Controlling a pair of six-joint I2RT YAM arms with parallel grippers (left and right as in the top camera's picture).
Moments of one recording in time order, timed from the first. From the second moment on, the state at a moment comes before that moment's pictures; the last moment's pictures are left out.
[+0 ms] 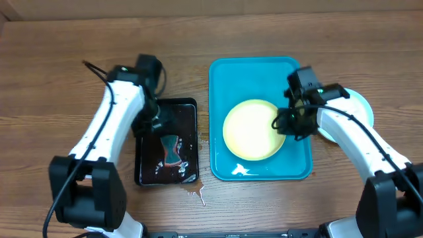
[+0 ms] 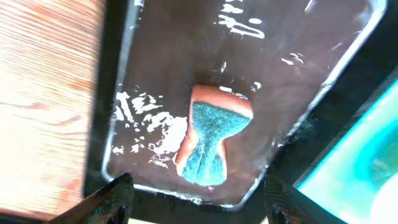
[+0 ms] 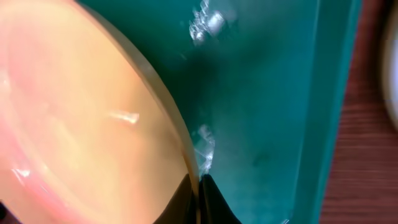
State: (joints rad) left arm -0.13 1.76 1.44 -1.29 0.04 -0.54; right arm 0.28 1.65 1.21 -1.00 -0.09 0.30
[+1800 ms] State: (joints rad) left arm 0.14 1.58 1.80 -1.49 -0.02 -0.51; right arm 1.21 1.68 1.42 -0.72 1.15 0.25
